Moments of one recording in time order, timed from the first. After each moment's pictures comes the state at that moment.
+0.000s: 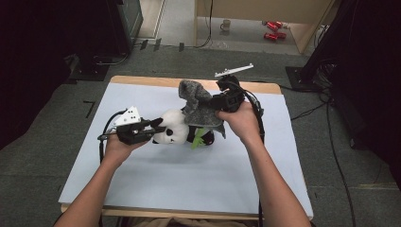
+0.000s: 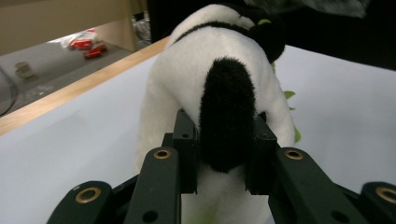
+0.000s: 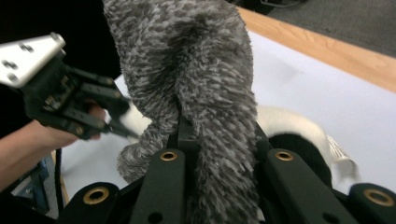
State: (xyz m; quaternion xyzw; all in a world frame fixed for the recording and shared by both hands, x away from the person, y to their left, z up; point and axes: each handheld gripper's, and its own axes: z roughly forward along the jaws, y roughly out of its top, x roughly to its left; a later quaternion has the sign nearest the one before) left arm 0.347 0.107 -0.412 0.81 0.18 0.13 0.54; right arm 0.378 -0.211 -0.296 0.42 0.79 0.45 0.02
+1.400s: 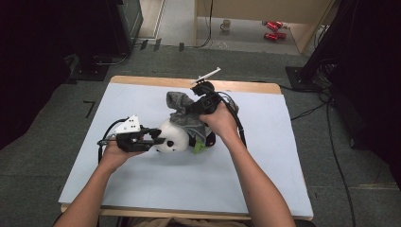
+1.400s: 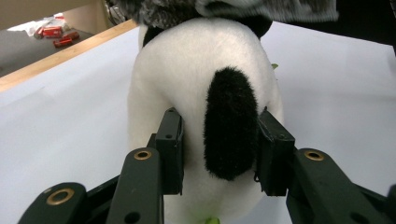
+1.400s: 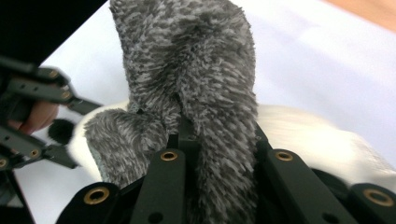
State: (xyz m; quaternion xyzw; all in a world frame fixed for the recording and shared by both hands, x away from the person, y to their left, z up) left arm 0.344 0.117 -0.435 0.83 0.18 0.08 0.53; right arm 0.412 -0.161 -0.340 0.45 0.83 0.34 0.02
